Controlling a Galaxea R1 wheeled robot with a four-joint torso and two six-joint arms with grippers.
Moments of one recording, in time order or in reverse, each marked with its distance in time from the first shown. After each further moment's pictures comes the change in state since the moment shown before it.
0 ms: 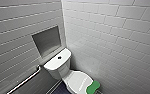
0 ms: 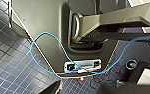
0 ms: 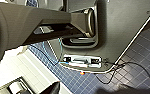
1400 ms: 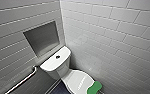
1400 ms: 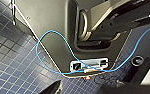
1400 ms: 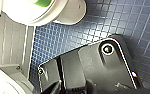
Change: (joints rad) left arm 0.035 0.037 -0.082 0.021 -0.004 0.000; right arm 0.304 -0.369 0.329 0.005 0.114 0.329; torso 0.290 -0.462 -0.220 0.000
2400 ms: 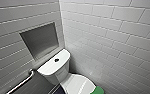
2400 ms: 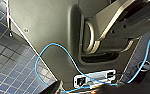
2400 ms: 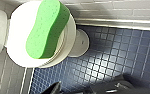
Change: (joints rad) left arm 0.041 0.052 -0.069 0.001 0.011 0.000; right arm 0.151 -0.008 -0.050 0.001 -0.013 0.092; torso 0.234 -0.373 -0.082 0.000
